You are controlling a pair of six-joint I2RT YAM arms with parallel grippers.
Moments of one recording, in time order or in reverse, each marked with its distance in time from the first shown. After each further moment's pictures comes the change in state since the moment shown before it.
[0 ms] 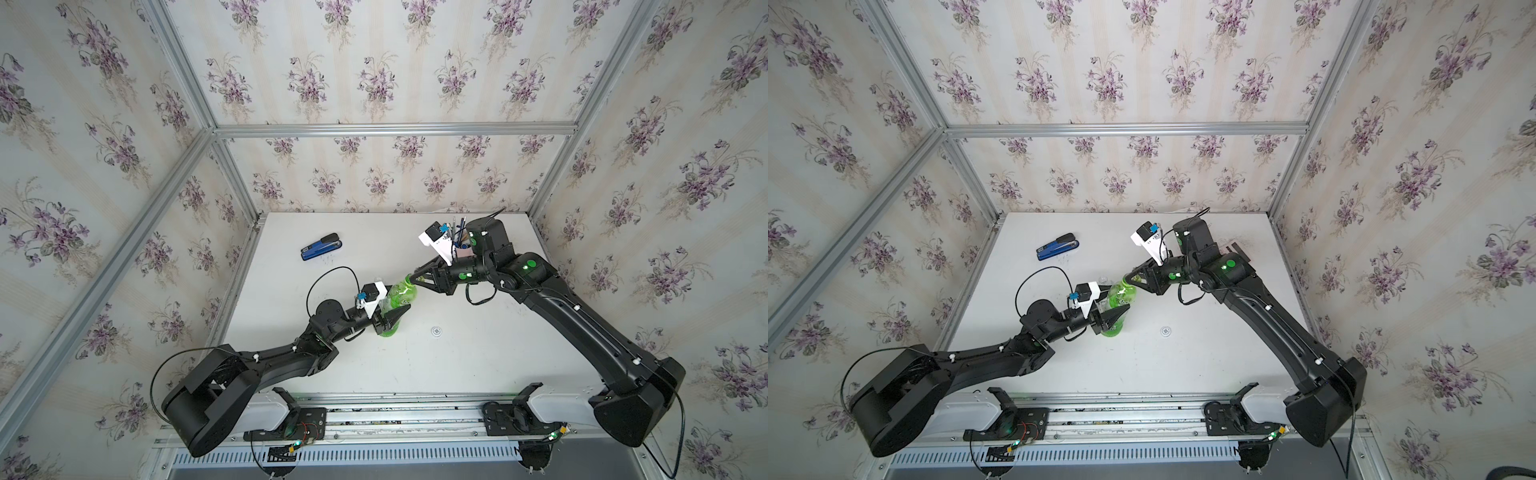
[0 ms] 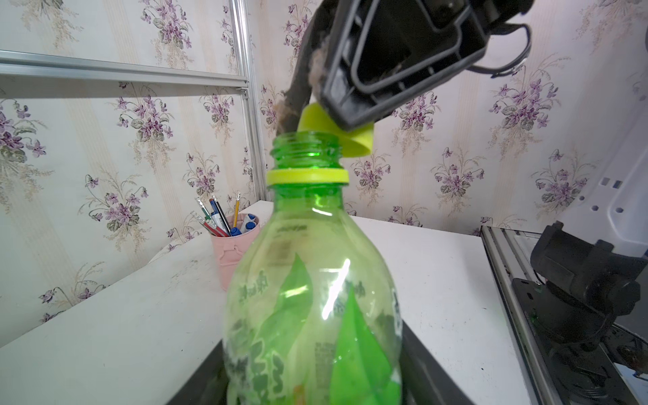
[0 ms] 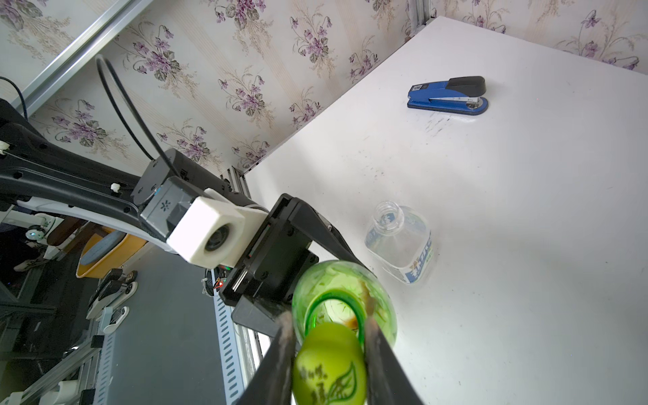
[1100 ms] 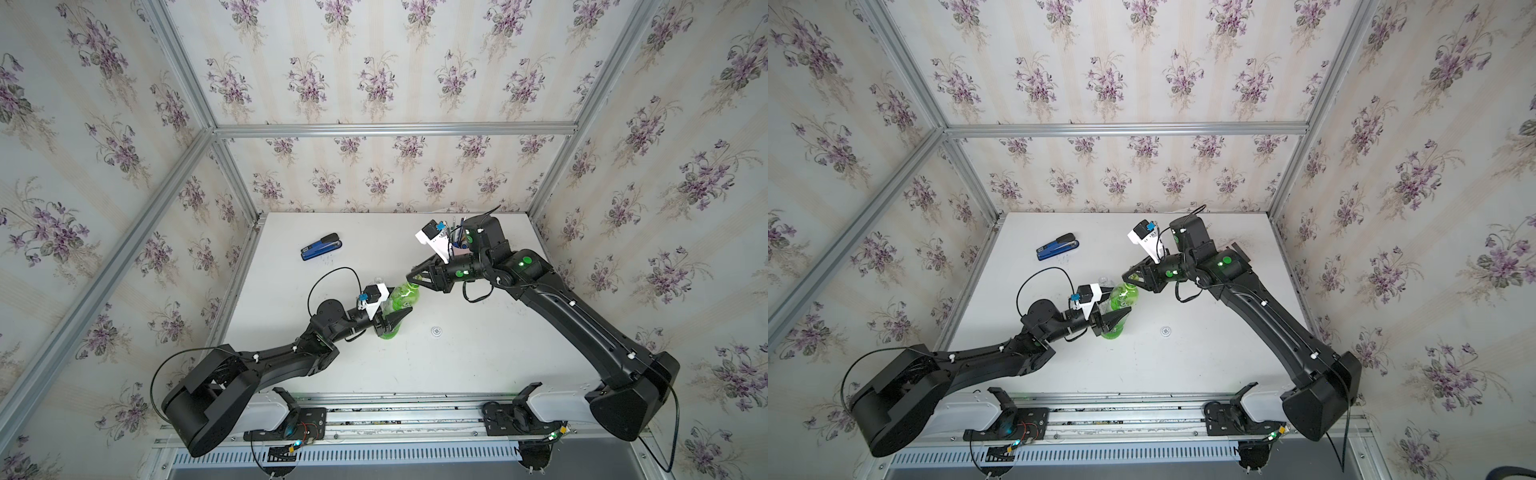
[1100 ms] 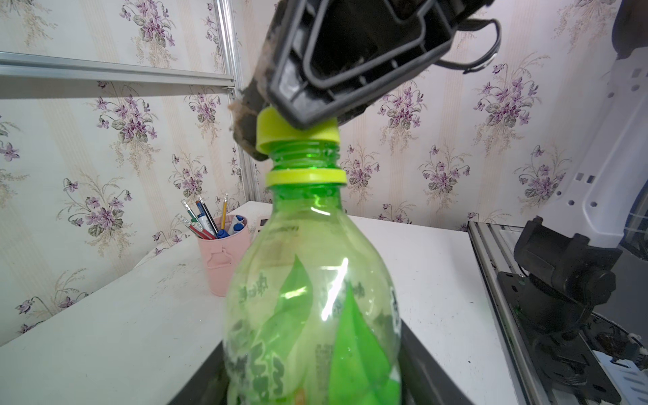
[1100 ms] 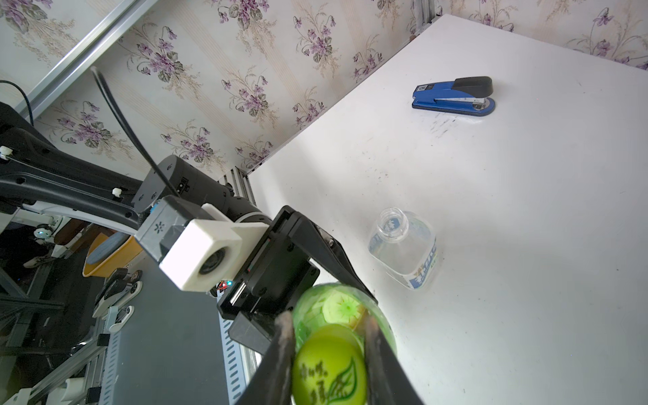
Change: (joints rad) left arm -0.008 -0.003 0.002 -0.014 0.025 0.006; right arm 0.001 0.034 0.032 -0.018 0.000 0.000
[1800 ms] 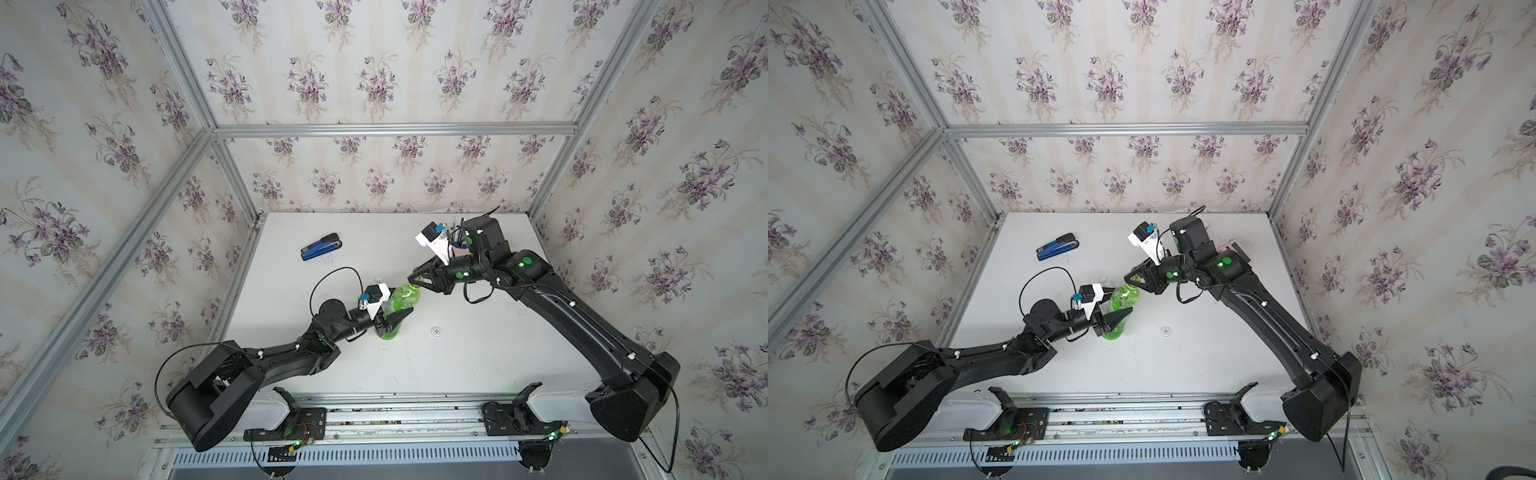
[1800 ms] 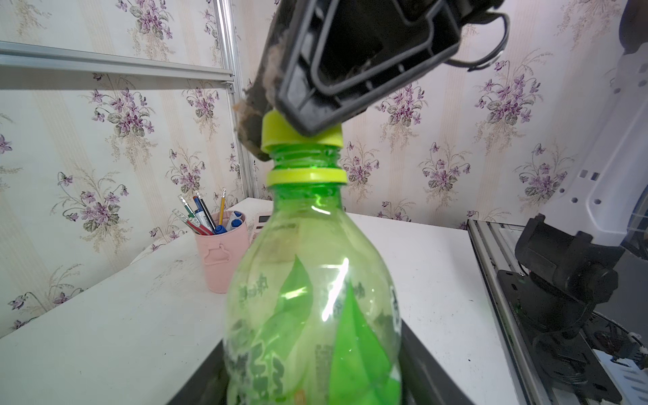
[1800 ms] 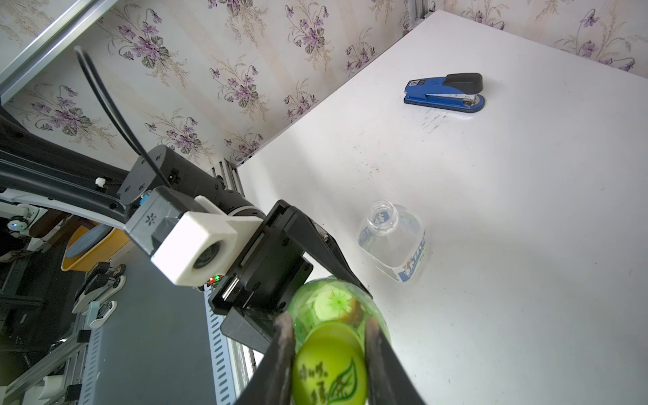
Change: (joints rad) left arm -0.003 0.032 0.002 0.028 -0.001 -0.007; right arm 0.000 -0.004 -0.010 -0.008 0.025 -0.033
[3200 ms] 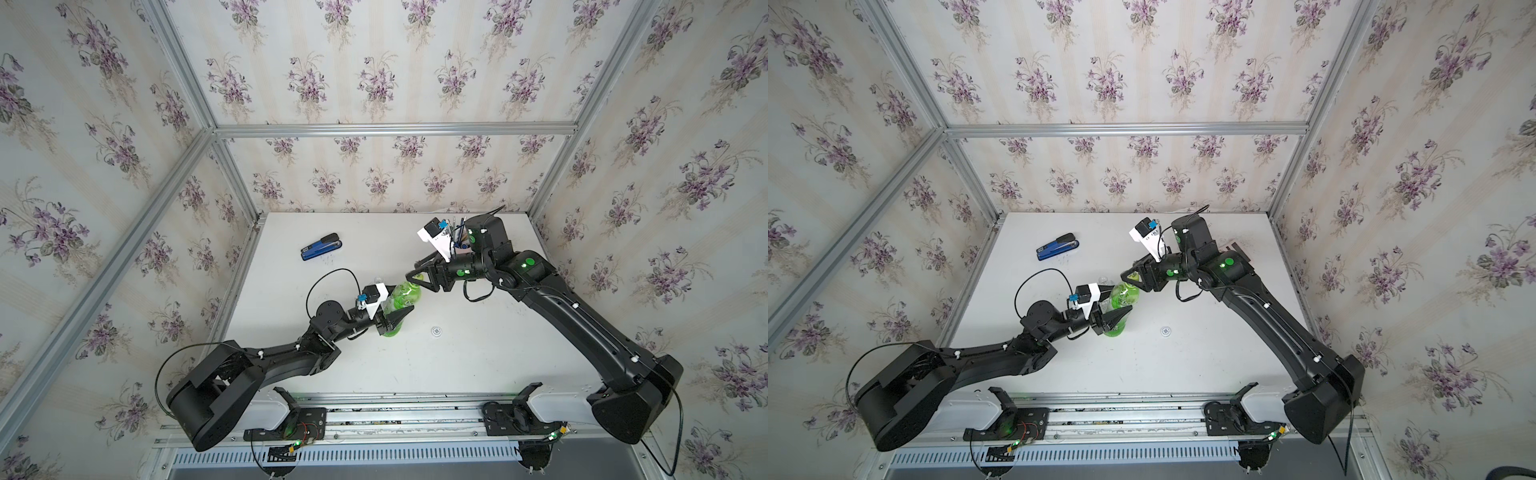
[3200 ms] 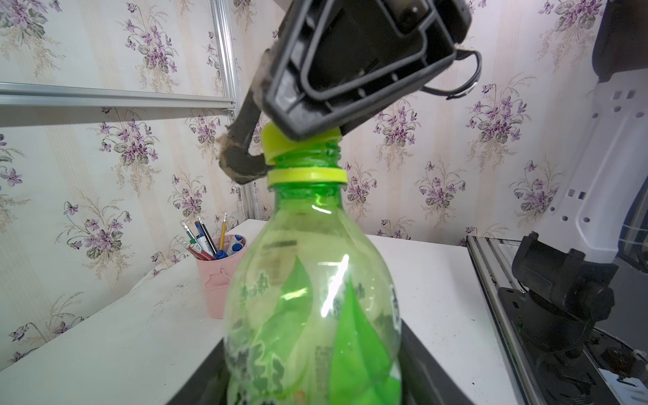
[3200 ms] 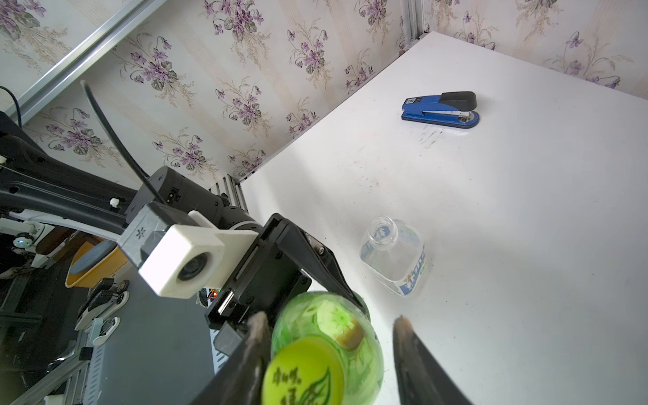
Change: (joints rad) left arm -0.005 0.003 0.000 0.073 -0.003 -0.009; right arm 0.000 -0.015 0.003 0.040 -0.003 0.044
